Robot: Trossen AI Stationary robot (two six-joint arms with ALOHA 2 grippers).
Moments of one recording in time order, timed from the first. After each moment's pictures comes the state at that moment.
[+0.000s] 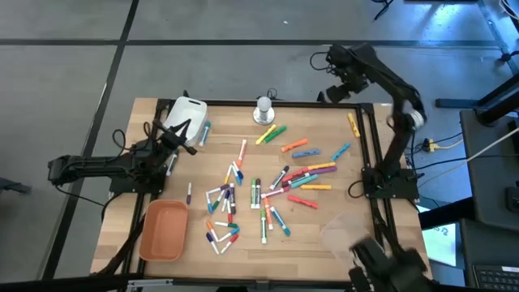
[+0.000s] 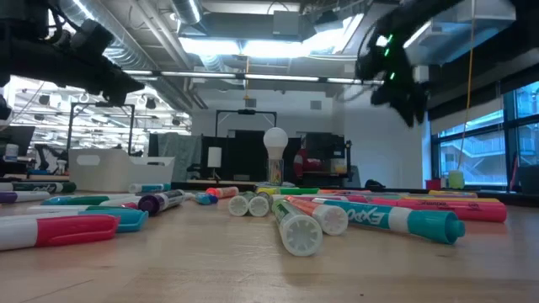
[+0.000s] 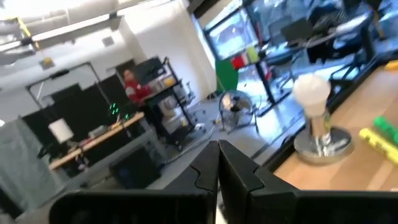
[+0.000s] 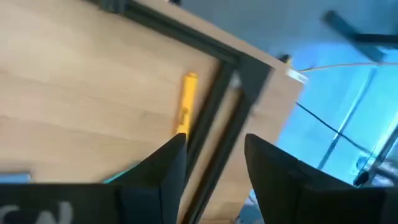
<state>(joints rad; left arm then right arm) 0.17 0.27 0.01 0.39 -0.85 0.54 -1.02 1.75 1.72 -1.53 0.38 0.18</state>
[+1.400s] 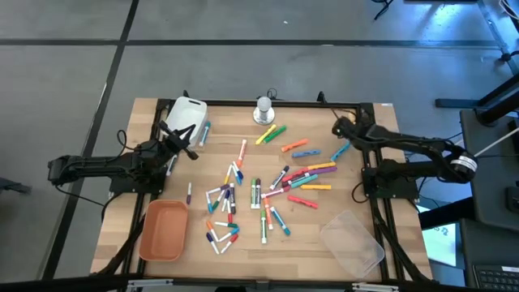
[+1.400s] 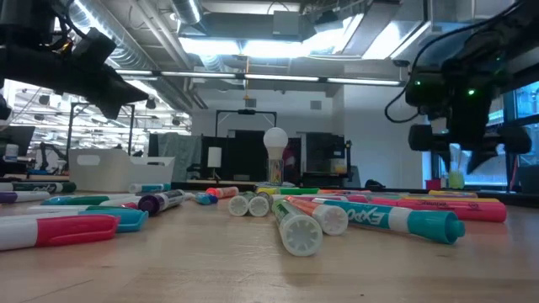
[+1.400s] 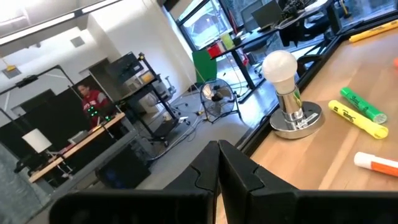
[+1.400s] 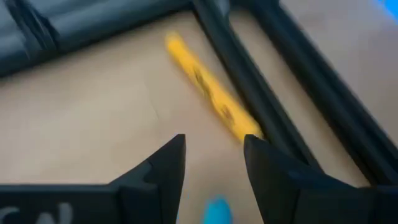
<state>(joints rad) 0.17 0.27 0.01 0.28 -0.76 0.53 -0.69 1.09 0.47 -0.60 0.70 1.21</state>
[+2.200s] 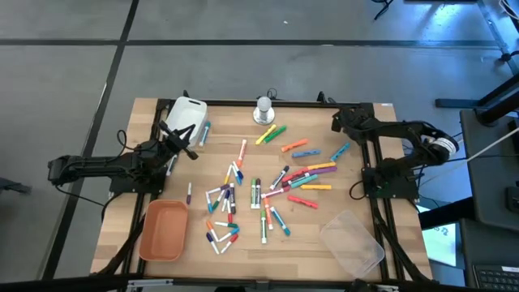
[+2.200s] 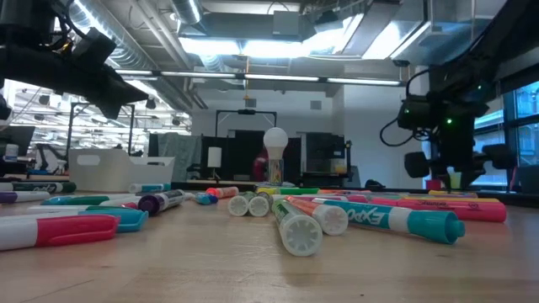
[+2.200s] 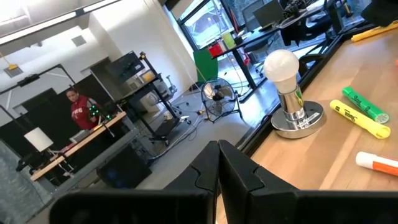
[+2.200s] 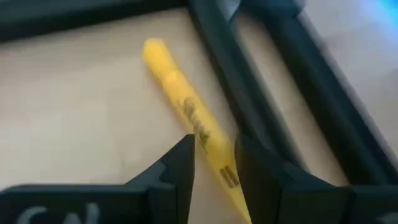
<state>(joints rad) 0.17 0.27 0.01 0.28 -0.77 0.53 -0.92 1.37 0.47 -0.31 0.63 0.88</state>
